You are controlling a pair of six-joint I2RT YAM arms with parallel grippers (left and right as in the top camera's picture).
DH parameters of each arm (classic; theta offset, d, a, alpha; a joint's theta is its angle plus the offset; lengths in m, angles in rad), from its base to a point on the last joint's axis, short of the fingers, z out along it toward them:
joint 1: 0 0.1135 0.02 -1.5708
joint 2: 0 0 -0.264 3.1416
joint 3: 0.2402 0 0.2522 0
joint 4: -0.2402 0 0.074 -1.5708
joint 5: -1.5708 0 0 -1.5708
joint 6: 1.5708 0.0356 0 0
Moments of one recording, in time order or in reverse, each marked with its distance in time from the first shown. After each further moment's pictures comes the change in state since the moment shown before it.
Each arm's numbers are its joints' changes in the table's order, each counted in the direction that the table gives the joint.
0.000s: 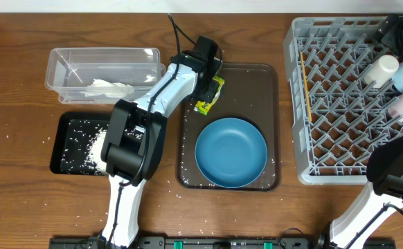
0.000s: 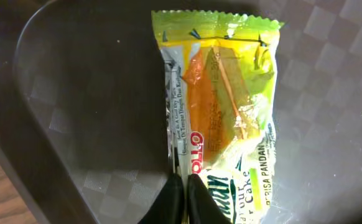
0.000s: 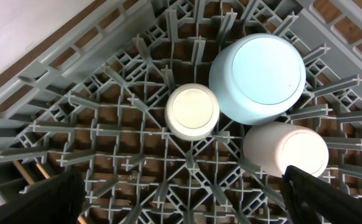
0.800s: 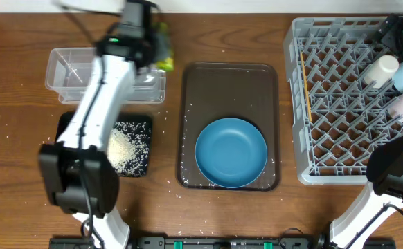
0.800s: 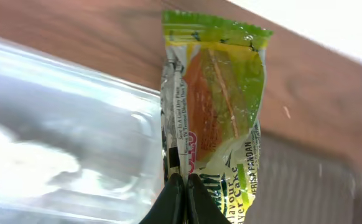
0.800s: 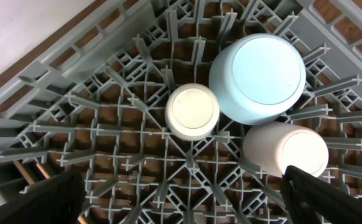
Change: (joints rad) left arm 0.298 -0.358 -0.014 0.010 0.061 -0.555; right arm 0.000 0.000 0.000 0.000 0.000 0.000
